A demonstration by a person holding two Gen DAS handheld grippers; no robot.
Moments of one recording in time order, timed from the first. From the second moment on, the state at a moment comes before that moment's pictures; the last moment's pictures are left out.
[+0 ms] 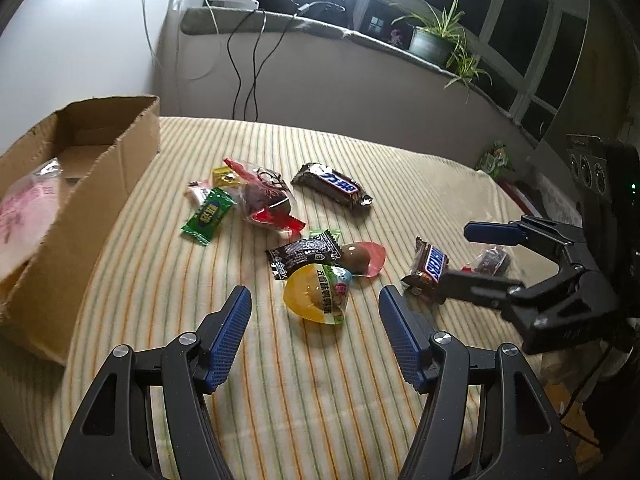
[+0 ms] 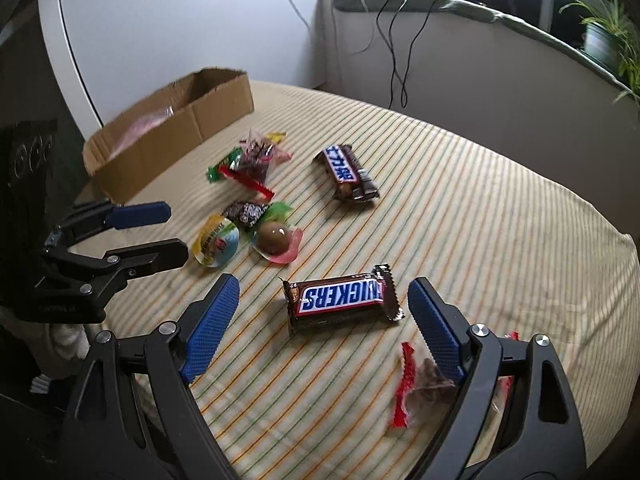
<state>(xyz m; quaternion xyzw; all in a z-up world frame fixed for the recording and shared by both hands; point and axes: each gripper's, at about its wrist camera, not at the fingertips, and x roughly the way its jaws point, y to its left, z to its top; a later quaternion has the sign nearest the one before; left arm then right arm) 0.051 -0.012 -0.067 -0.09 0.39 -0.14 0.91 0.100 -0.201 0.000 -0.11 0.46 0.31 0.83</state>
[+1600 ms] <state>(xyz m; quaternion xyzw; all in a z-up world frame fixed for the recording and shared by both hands) 0.061 -0.020 -0.060 -0.04 0.38 -0.14 0.91 0.120 -0.199 -0.022 -0.11 0.49 0.32 0.81</state>
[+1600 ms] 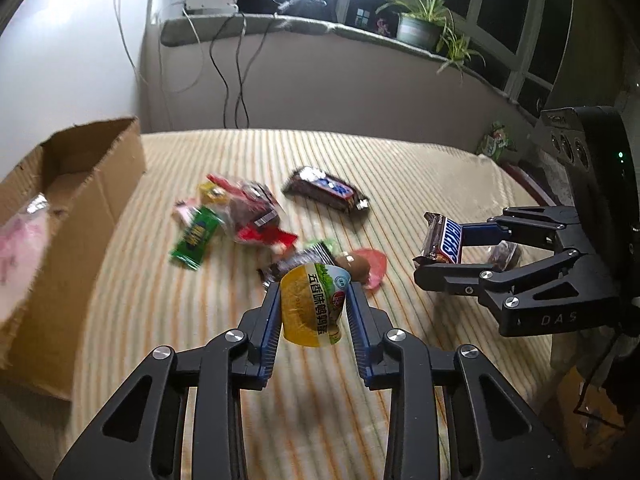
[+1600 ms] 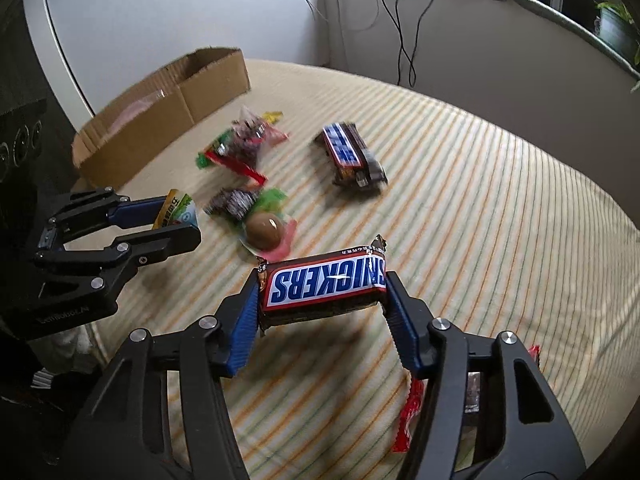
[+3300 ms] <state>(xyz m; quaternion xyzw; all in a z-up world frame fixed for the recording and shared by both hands) 0.037 0.170 -0.035 -0.10 0.33 0.06 0.94 0.209 0.070 0.010 -0.17 0.43 0.44 0.77</state>
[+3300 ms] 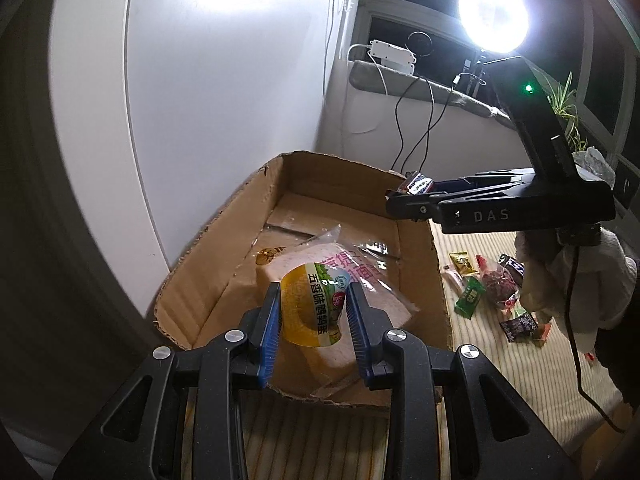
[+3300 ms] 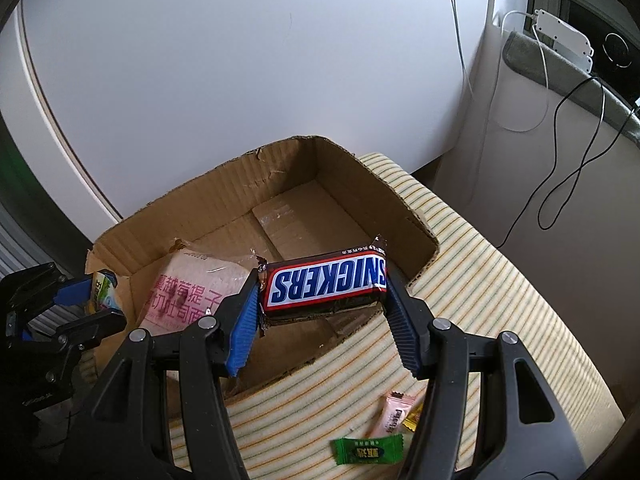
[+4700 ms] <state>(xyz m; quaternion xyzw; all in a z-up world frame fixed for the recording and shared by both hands) 0.026 0.103 -0.012 -0.08 0.31 -0.01 0.95 0.166 -0.049 0.067 -0.15 0.39 0.40 0.82</state>
